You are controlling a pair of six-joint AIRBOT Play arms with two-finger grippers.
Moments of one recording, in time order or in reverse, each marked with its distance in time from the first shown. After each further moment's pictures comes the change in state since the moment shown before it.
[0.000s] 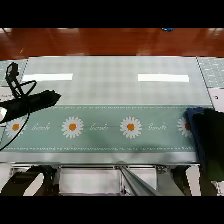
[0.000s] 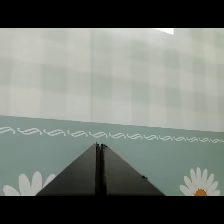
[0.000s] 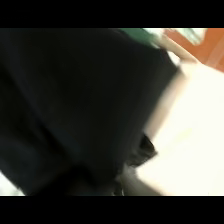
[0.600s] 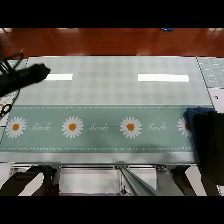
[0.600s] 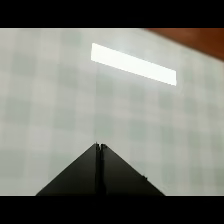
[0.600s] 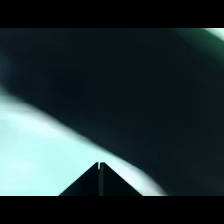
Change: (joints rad) left arm 0.034 -0.190 0.298 -0.013 0.111 0.042; right arm 0.109 -0.104 -0.016 0.579 -0.294 -0.088
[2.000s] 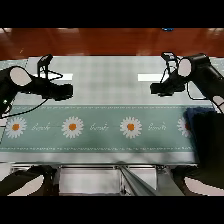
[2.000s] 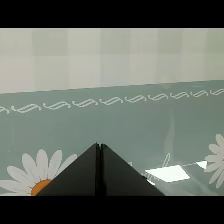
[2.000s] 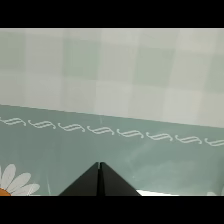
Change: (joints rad) left arm -0.172 -0.239 0.094 0.241 -0.435 -0.187; right arm 1.195 -0.543 0.304 -0.325 -0.256 0.185
